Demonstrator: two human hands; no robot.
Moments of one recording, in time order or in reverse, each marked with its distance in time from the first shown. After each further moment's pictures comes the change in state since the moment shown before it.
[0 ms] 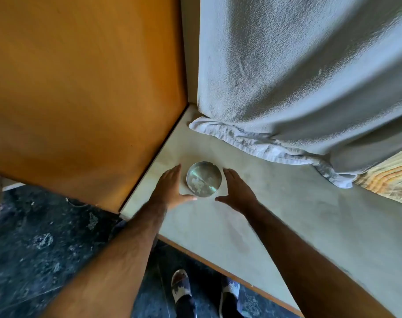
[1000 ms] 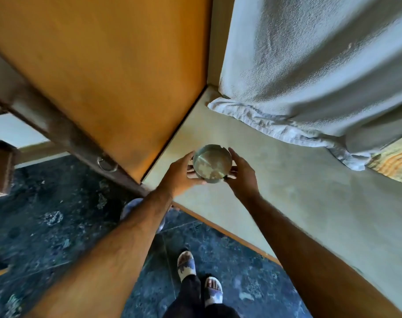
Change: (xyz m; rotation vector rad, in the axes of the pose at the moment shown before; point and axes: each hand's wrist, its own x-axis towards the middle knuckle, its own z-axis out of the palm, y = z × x) left_hand -0.068 -0.032 -0.004 -0.609 0.020 0.054; right_hand -0.052 -0.063 0.044 0.496 0.322 -0.016
